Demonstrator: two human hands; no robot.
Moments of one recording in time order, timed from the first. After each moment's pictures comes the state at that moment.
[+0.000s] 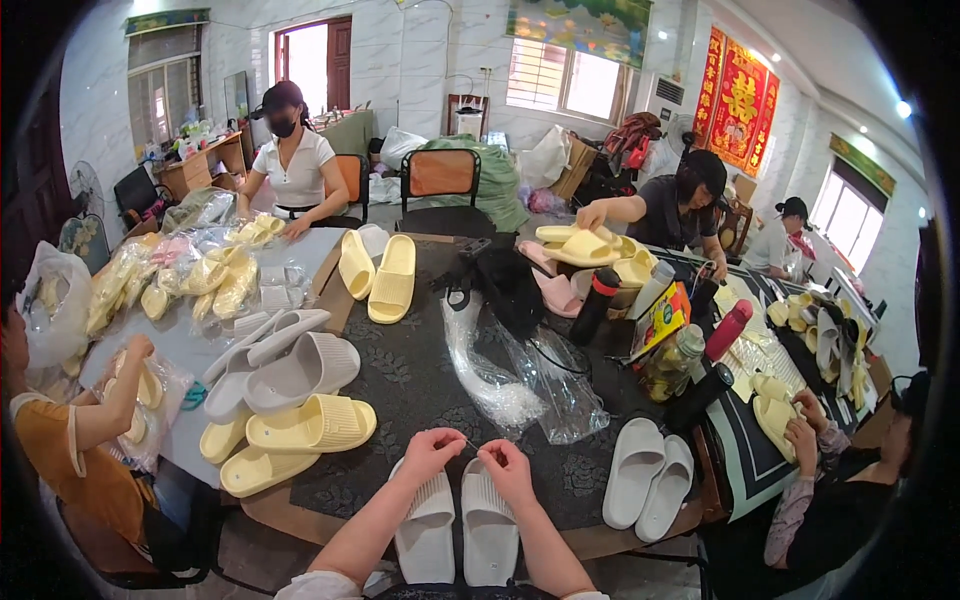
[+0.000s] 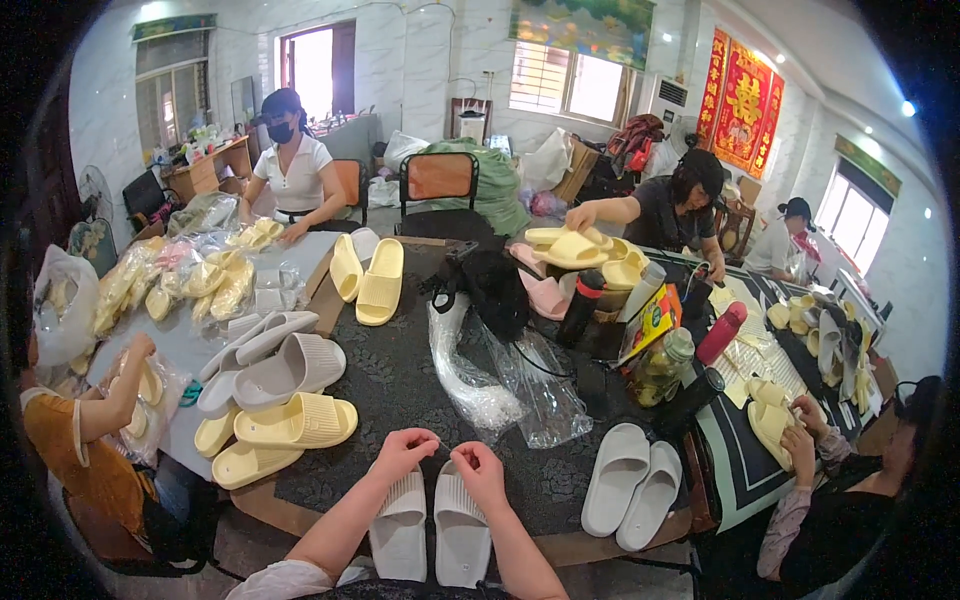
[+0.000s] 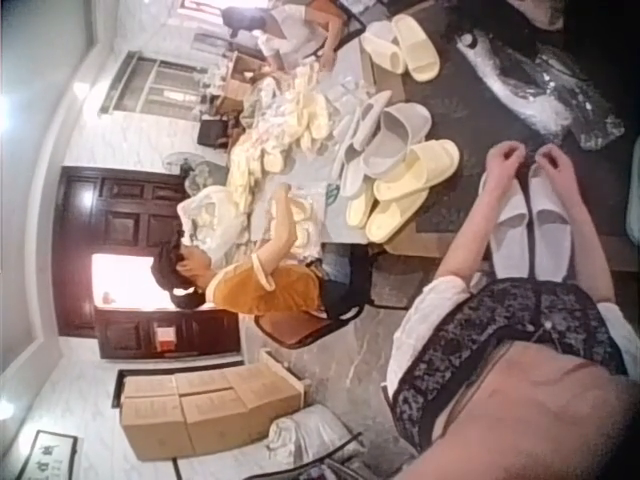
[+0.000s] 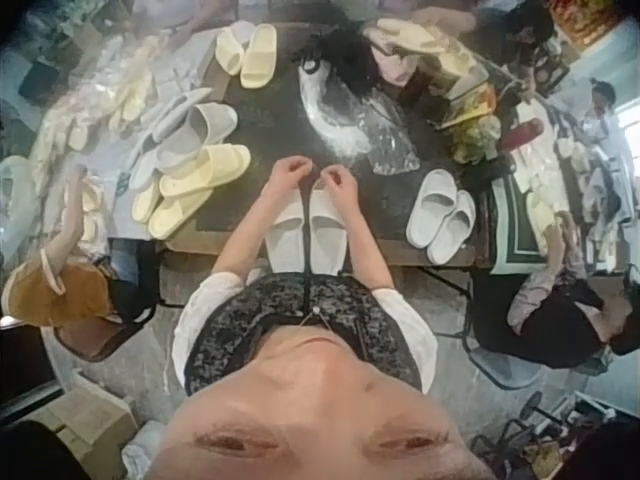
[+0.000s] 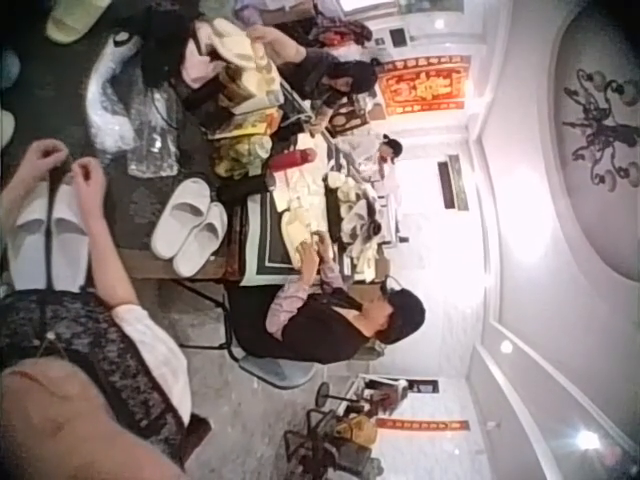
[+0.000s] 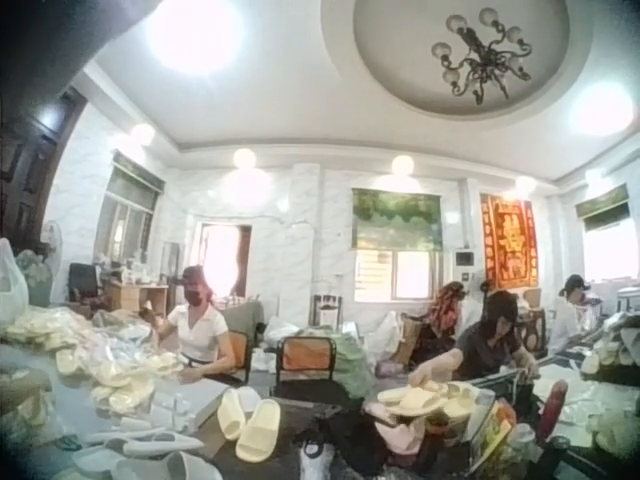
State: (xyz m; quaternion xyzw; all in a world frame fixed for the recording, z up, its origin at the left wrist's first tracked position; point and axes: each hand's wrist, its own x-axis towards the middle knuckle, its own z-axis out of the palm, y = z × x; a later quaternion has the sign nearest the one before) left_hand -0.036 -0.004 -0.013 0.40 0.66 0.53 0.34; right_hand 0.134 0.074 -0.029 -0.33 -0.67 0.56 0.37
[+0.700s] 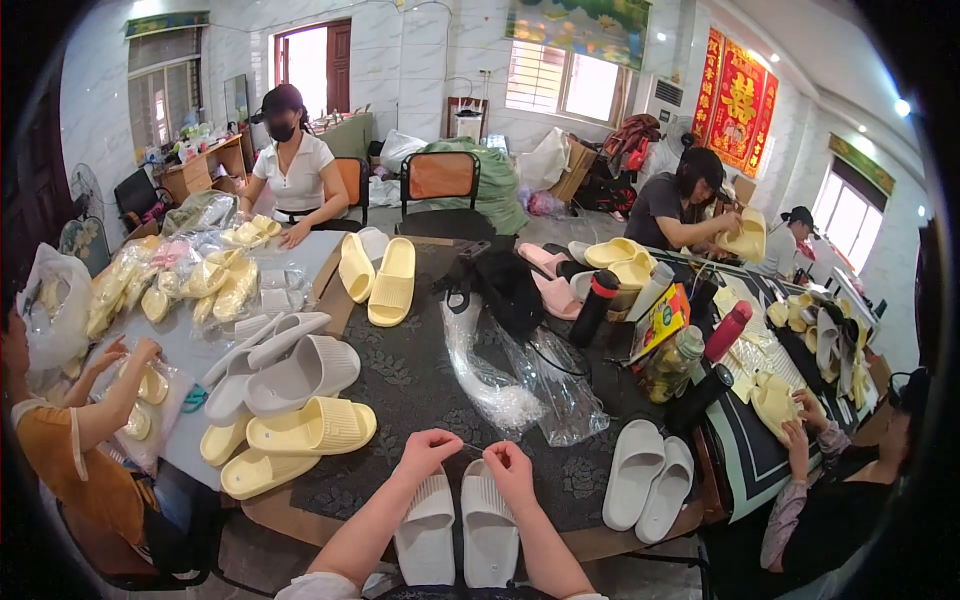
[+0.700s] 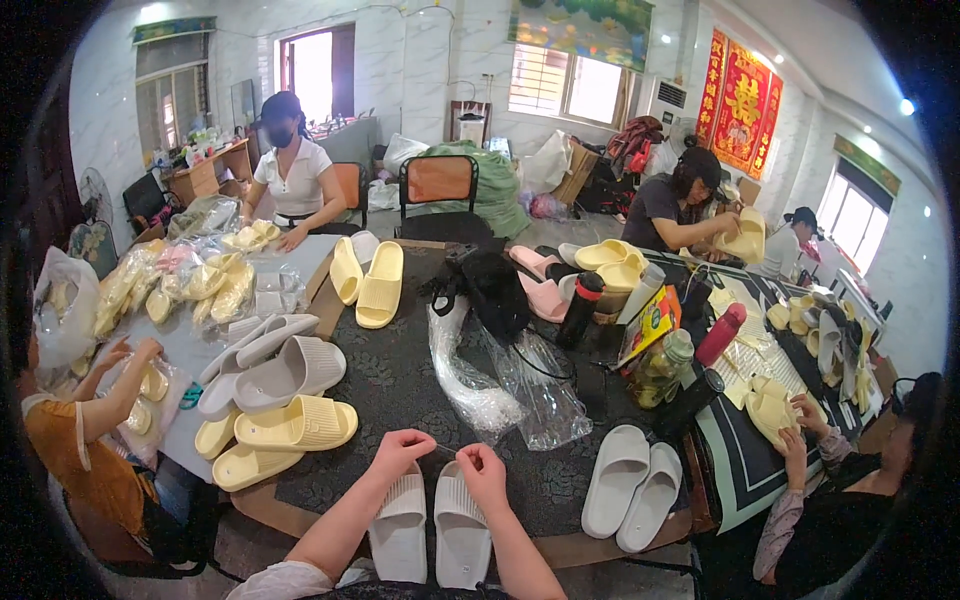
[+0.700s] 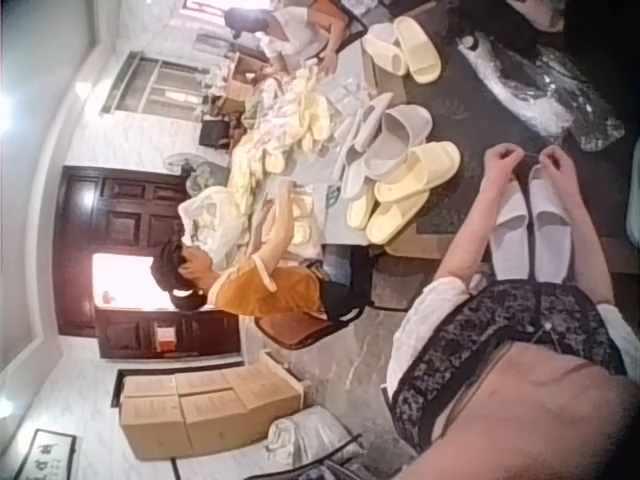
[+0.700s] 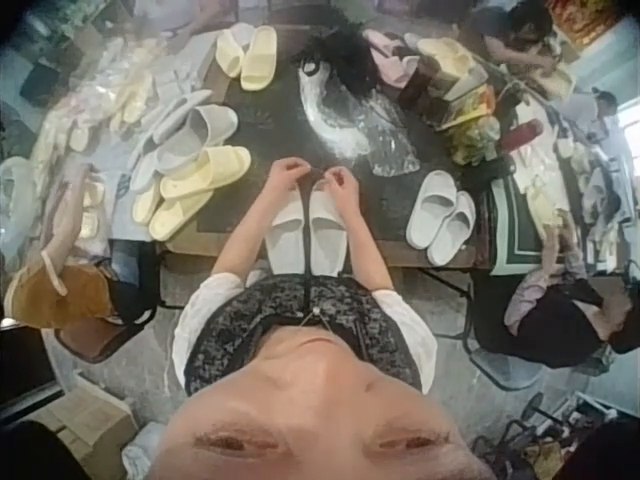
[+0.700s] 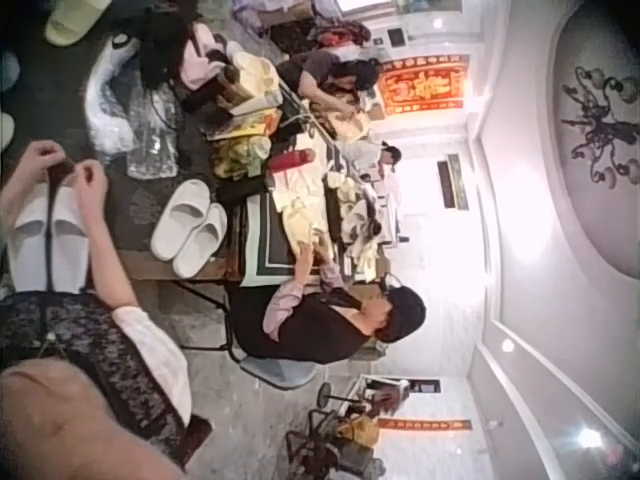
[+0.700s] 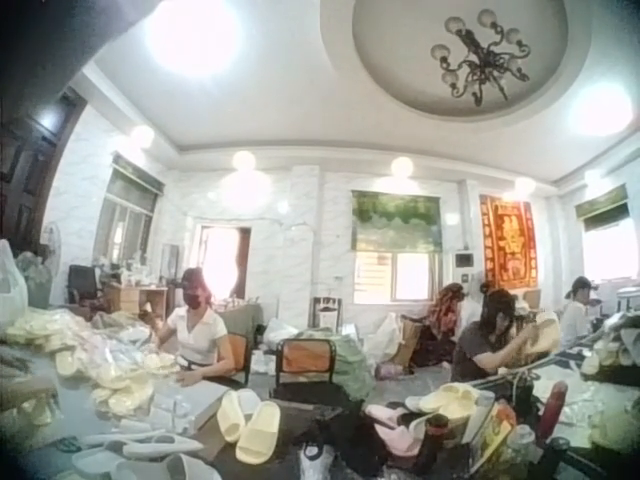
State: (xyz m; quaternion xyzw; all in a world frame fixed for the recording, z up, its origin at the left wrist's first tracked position) left_hand -0.044 0.002 -0.033 0.40 0.61 0.58 0.38; right_hand 0.134 0.072 -0.027 -0.34 -0.67 0.54 0.38
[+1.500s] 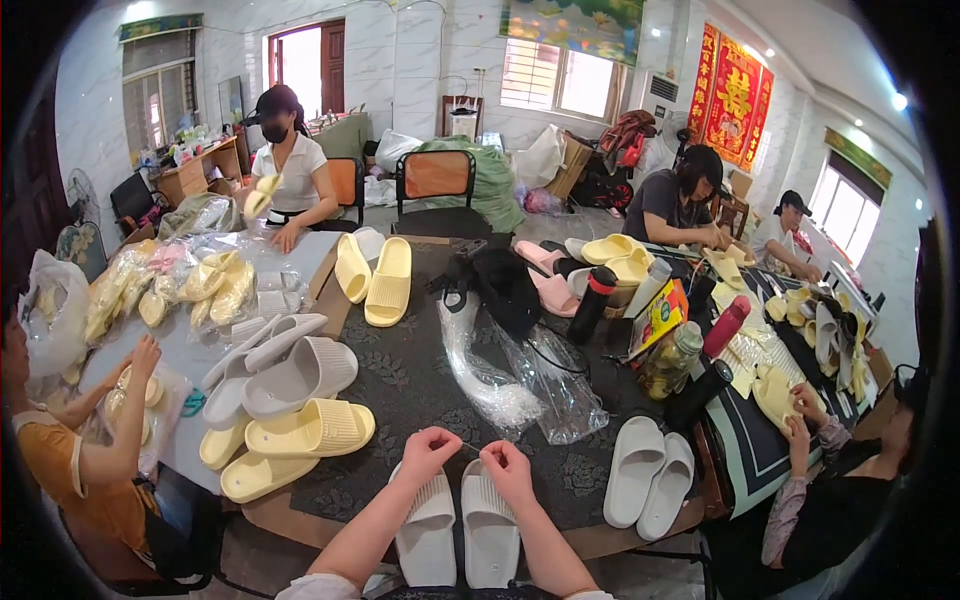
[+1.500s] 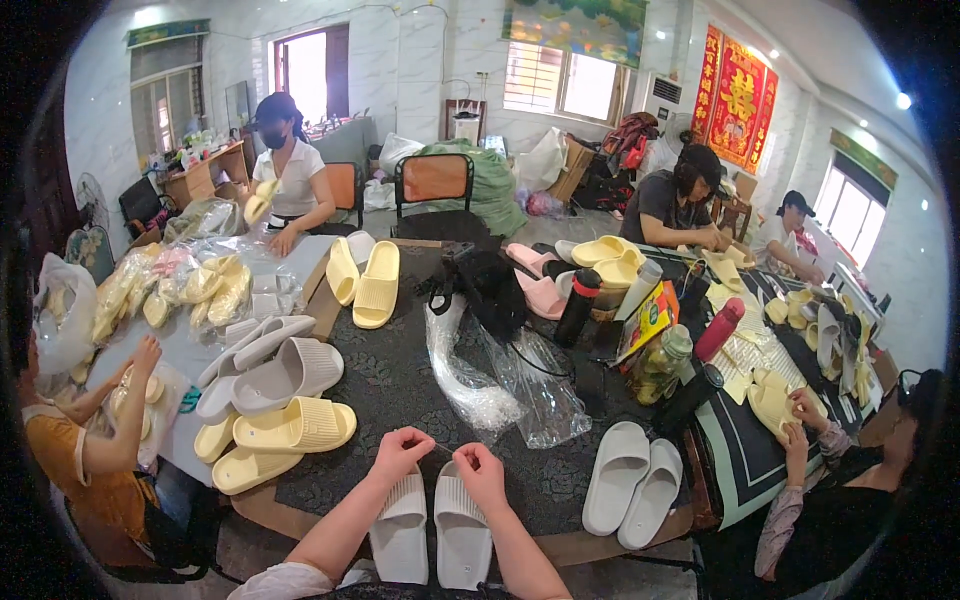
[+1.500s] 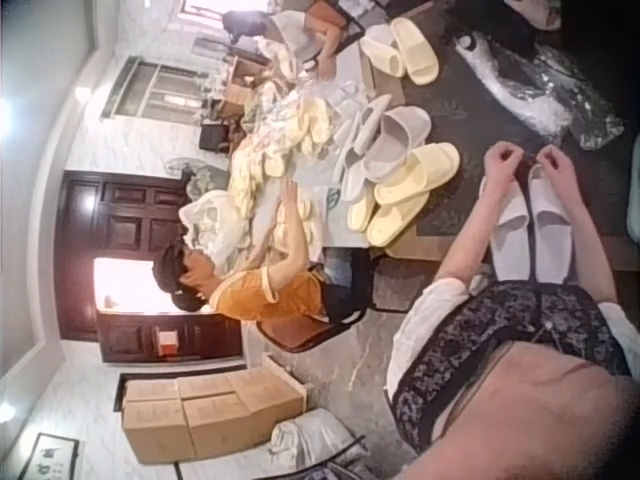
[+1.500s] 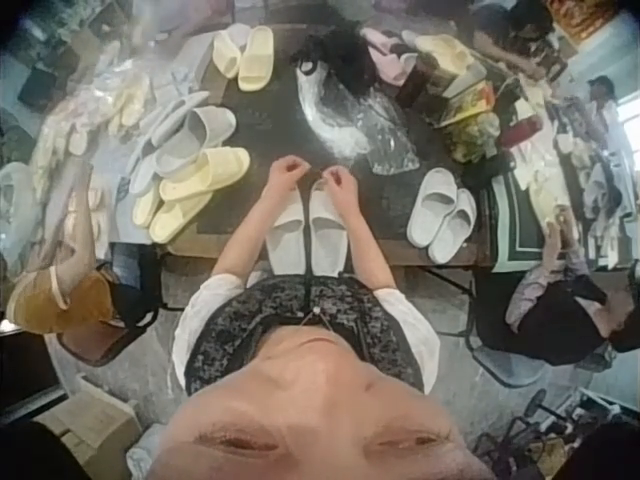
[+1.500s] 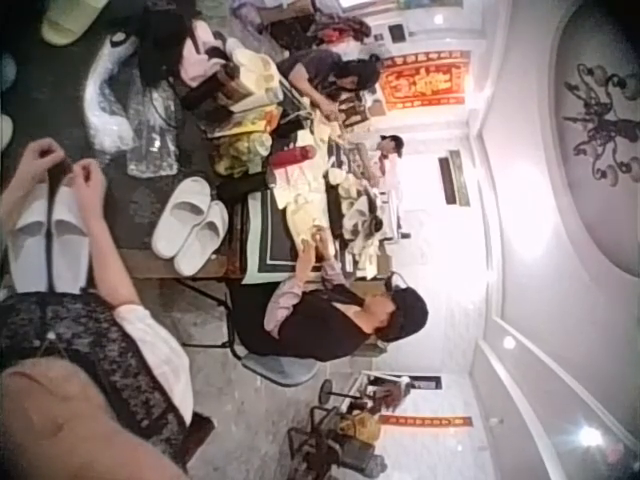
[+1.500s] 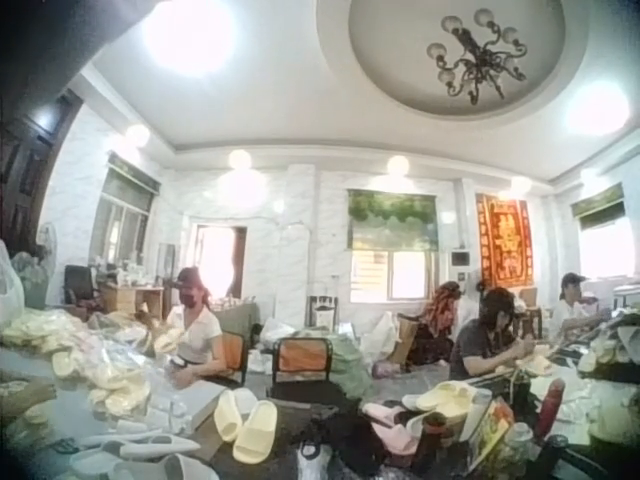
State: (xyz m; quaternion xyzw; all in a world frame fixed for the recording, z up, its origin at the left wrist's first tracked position) left_hand -0.041 -0.003 -0.019 0.40 0.65 0.56 0.32; right_hand 0.133 0.072 -0.024 -0.34 -0.65 0.56 0.38
